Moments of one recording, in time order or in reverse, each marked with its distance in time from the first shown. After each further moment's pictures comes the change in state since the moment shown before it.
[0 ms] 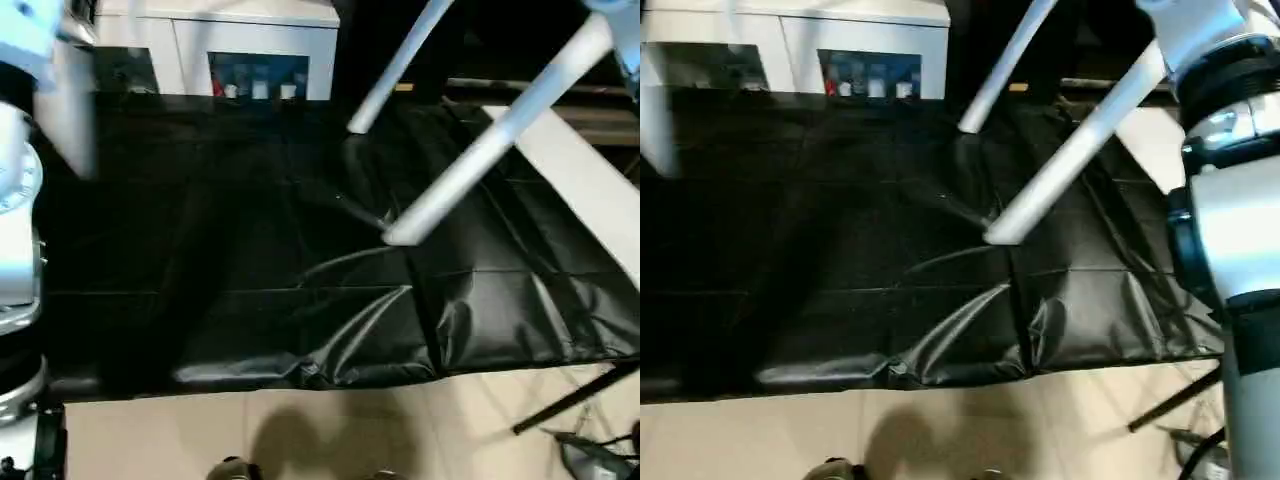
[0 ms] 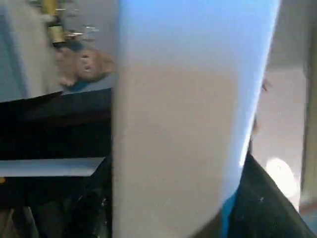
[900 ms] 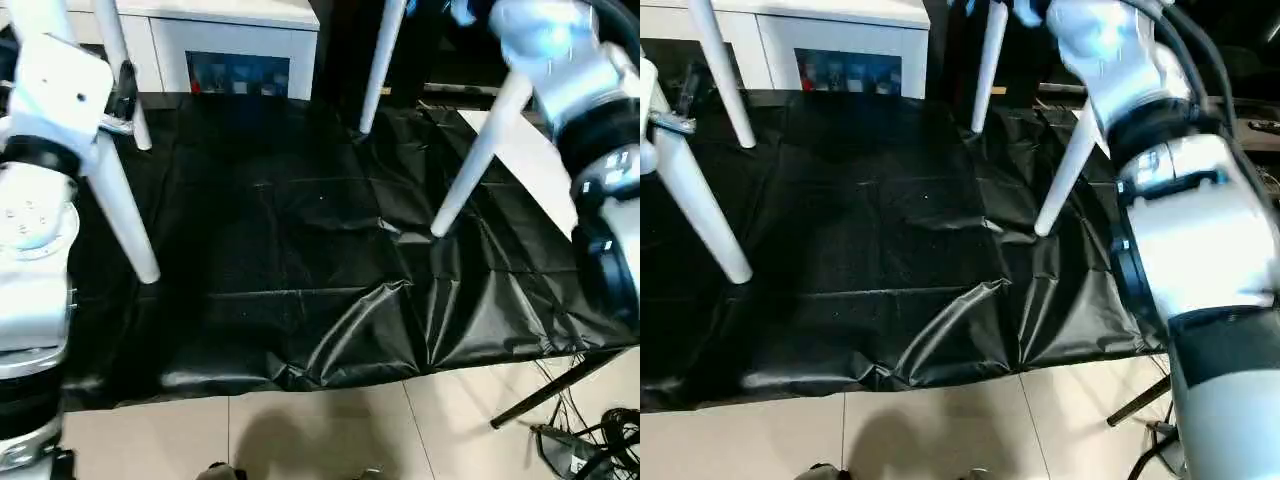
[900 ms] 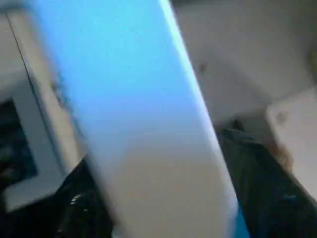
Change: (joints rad) left arm 0.150 -0.008 0.015 -0.013 0.024 0.124 -0.015; right arm 0.175 0.110 -0.170 -0.076 0.174 -0.326 -0.034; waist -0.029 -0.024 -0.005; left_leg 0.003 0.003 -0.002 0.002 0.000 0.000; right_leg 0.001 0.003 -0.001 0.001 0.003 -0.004
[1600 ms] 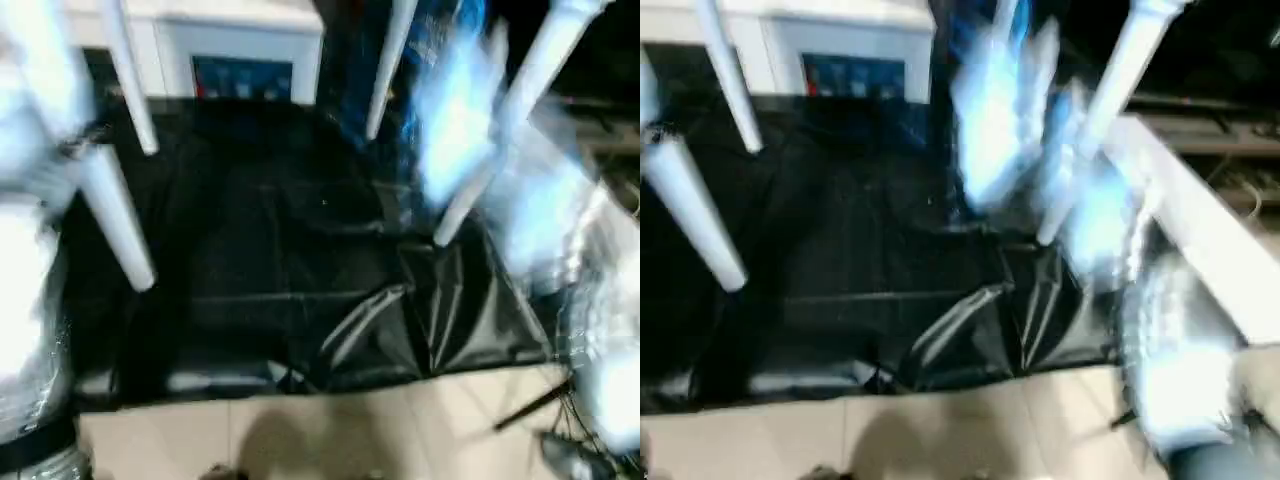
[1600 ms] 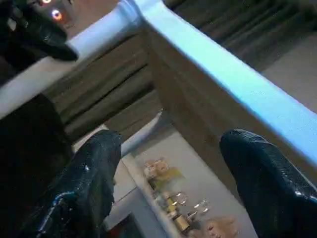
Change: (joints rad) left arm 0.253 -0.282 0.300 -0.132 -0.412 -0.227 -0.013; right arm 0.765 -0.036 0.095 -0.889 0.440 -0.085 0.159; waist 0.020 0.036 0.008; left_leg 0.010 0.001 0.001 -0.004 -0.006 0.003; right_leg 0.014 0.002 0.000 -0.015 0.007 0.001
